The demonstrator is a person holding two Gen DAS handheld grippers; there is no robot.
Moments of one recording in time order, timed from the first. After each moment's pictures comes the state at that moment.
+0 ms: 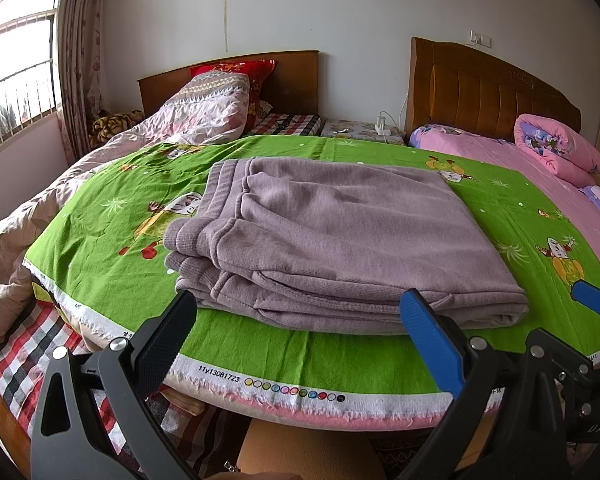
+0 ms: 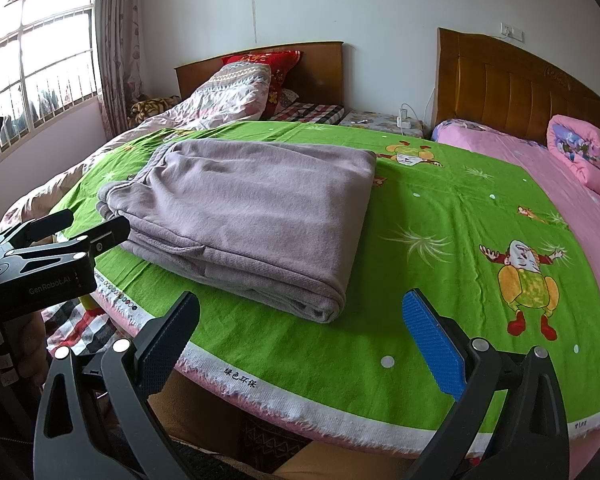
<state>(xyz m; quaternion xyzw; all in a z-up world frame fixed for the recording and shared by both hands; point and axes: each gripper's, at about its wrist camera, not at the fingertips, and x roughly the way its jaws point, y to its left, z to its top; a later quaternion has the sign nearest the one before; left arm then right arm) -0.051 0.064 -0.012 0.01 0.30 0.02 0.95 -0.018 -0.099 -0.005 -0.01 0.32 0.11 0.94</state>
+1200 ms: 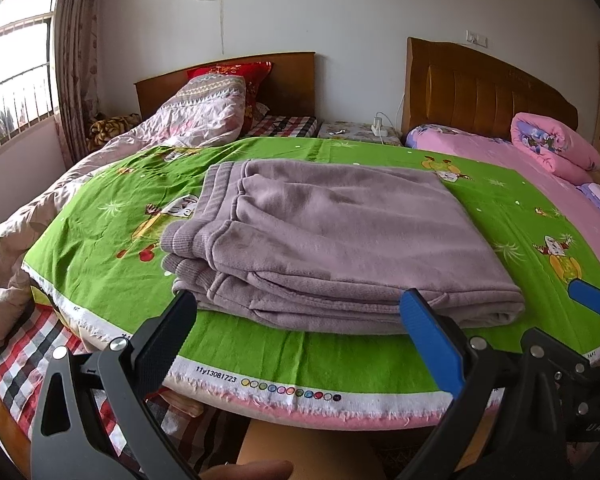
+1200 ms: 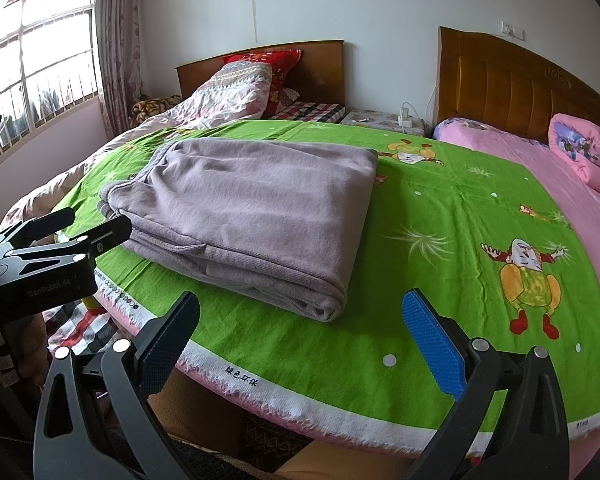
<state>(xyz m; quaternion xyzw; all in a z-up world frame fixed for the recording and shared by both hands) -0.051 0.064 -0.010 0.01 0.30 0.01 0.95 -0.019 -0.098 -0.006 -0.01 0.32 0.11 0.94</state>
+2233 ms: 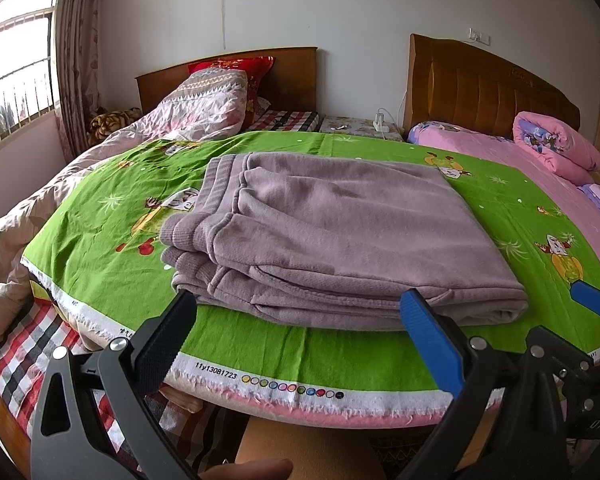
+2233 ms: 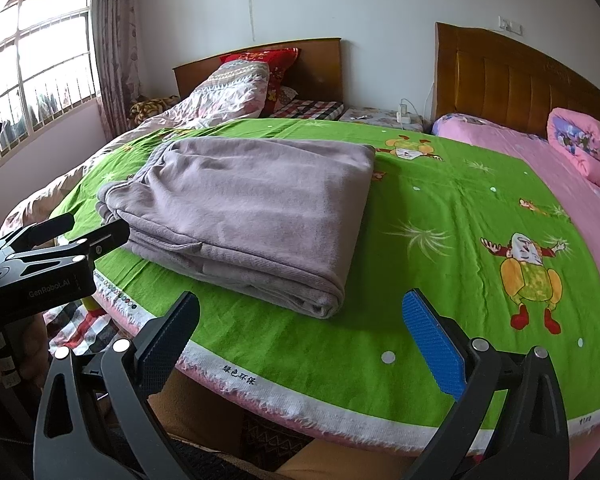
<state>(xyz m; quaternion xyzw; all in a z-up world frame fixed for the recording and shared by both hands) -0.050 0.067 -0.014 0.01 0.31 0.01 0.95 -0.019 -0.101 -0.009 0.00 0.33 0.11 0.94</state>
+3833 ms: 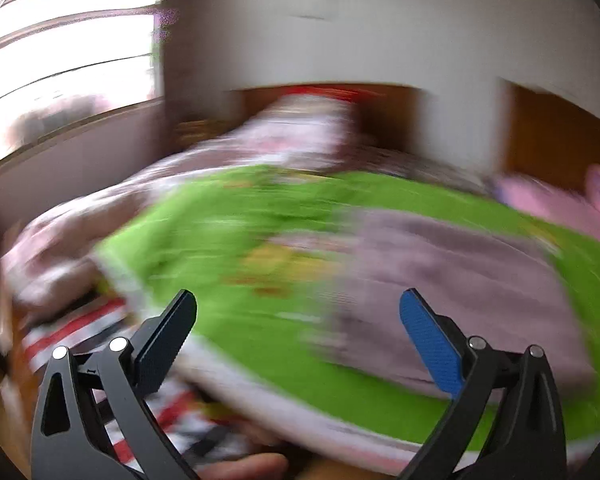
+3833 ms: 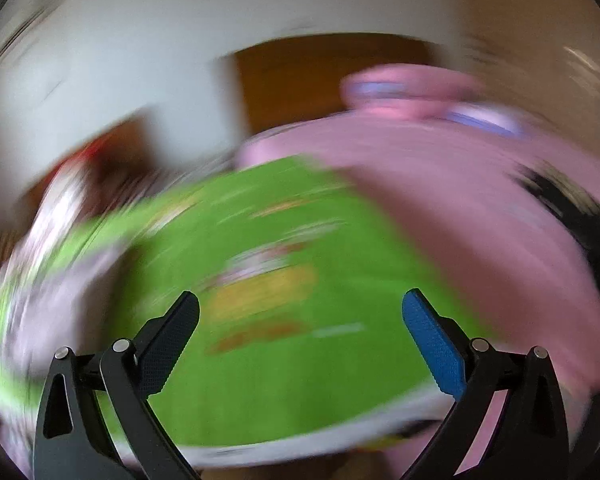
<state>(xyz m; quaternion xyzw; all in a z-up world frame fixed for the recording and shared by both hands) -0.038 0.108 0.015 -0.01 0.26 0.12 0.96 -0.034 -0.260 0.004 0.10 0.28 -0.13 0.95</state>
